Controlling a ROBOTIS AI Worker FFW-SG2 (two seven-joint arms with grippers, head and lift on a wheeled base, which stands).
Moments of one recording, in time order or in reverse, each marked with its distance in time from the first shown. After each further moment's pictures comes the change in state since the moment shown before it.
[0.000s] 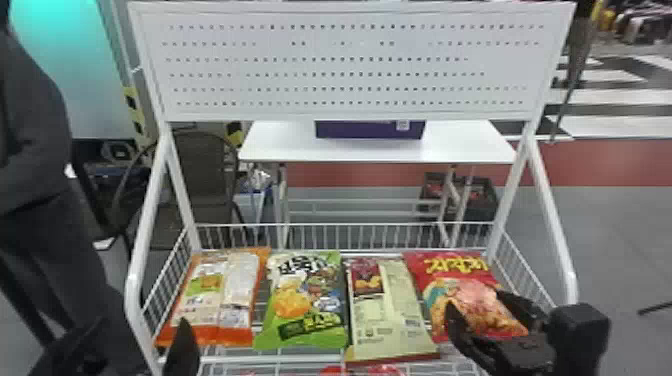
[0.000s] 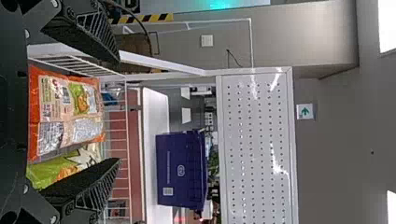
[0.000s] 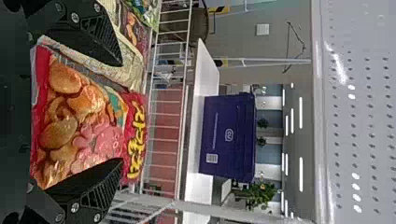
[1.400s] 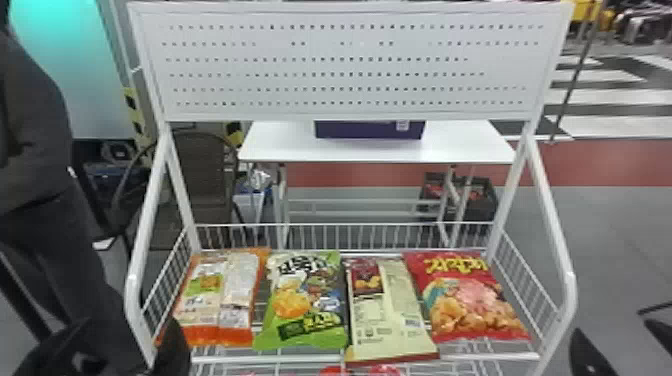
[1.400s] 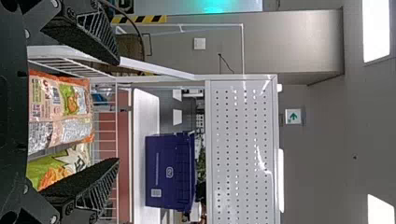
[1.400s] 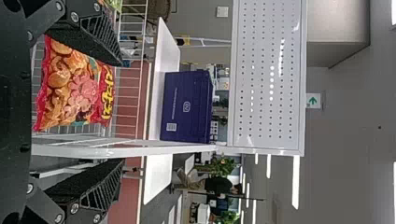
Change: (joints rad) left arm 0.055 -0.017 0.007 -0.017 0.001 -0.086 0.002; right arm 0.581 -0.010 -0.363 -0.409 -0.055 -0.264 0.048
